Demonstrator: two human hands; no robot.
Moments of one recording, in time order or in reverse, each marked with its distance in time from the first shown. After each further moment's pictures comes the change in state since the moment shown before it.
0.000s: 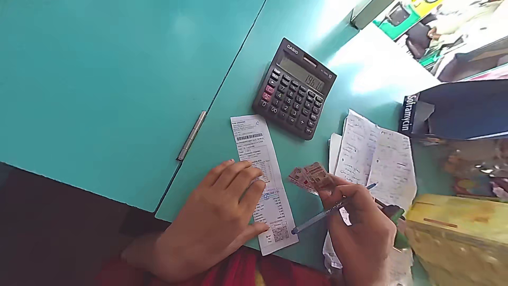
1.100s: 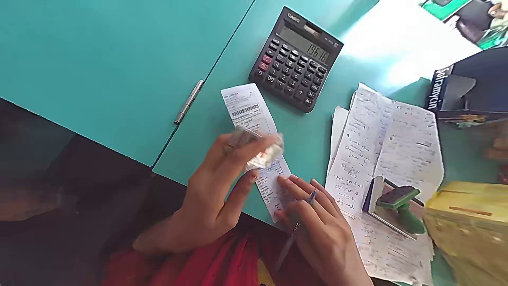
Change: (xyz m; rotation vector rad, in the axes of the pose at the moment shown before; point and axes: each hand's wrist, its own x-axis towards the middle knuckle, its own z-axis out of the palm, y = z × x) left_hand -0.003 0.039 0.008 -0.559 0.420 -0.163; right_hand -0.044 -0.003 0.001 -0.114 -0.267 -0.367
